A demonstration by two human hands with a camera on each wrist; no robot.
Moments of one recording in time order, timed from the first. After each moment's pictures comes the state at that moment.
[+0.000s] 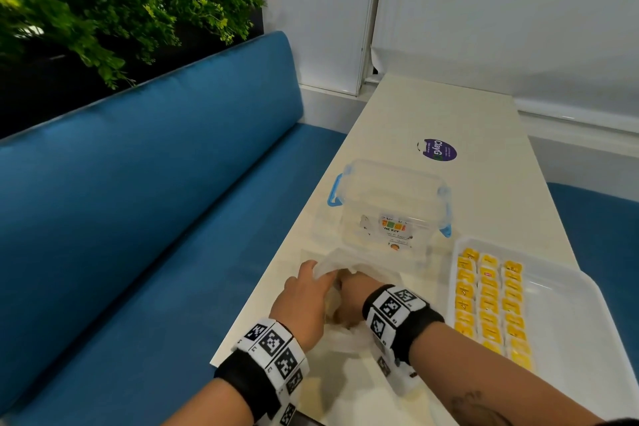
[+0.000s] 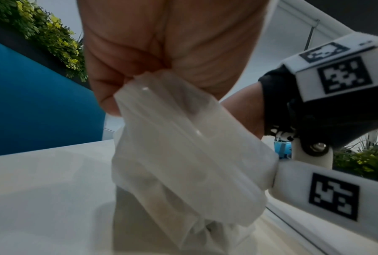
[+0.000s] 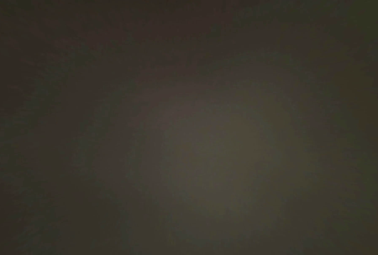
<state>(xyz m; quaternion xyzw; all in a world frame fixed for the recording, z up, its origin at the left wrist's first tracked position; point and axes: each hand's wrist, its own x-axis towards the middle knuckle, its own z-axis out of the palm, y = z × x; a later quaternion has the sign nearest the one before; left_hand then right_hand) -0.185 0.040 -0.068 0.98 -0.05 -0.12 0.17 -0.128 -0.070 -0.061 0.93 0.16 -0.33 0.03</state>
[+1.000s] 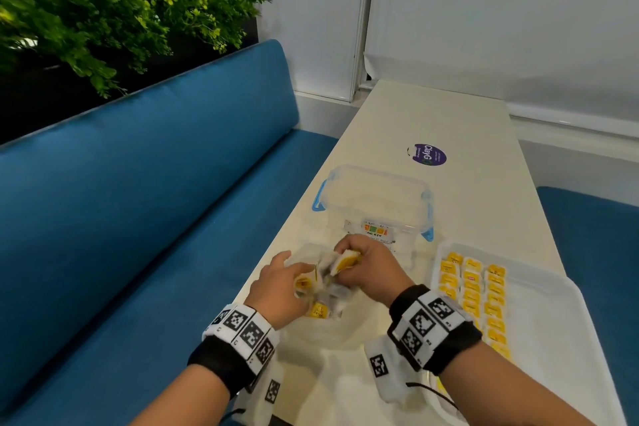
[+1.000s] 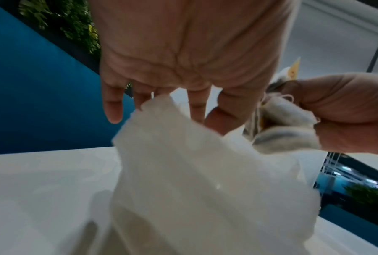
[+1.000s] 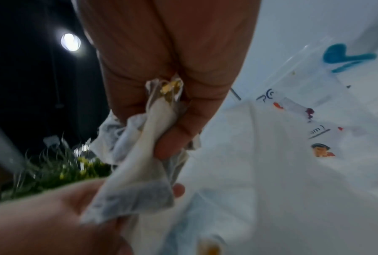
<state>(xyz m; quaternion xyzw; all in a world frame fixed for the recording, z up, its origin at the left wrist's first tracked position) -0.159 0.047 -0.067 0.95 0.03 -0.13 0.29 -0.129 -0.127 -0.022 0.85 0.11 -0.12 -0.50</state>
